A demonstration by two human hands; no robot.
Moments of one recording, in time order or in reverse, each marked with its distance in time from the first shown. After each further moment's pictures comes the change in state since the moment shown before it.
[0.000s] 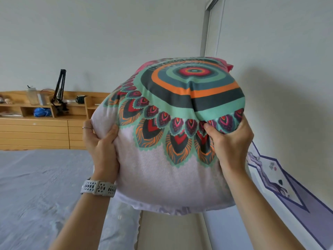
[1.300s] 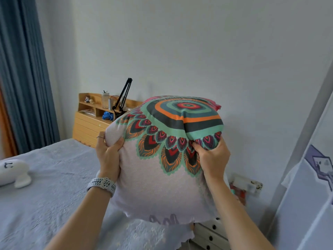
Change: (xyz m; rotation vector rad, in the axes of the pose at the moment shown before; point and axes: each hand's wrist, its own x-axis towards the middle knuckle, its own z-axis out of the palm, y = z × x) left_hand 0.310 -0.313 -0.011 0.463 0.385 0.116; right_hand 0.147 0.313 0.473 0.281 -0.478 0.189
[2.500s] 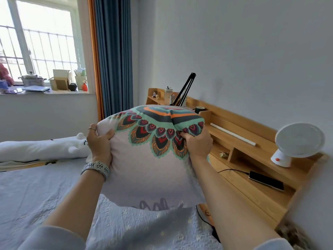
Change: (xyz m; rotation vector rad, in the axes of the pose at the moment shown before) left_hand 0.181 -0.115 -0.031 0.400 0.564 0.205; right_hand 0.120 0.129 0.325 0.095 -0.521 0.110
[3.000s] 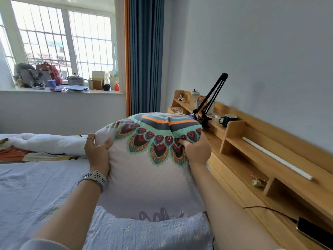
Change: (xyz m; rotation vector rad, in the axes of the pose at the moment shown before) left_hand 0.040 -0.080 0.048 0.137 0.186 -0.042; right_hand 0.105 0.070 0.121 0.096 -0.239 -0.048
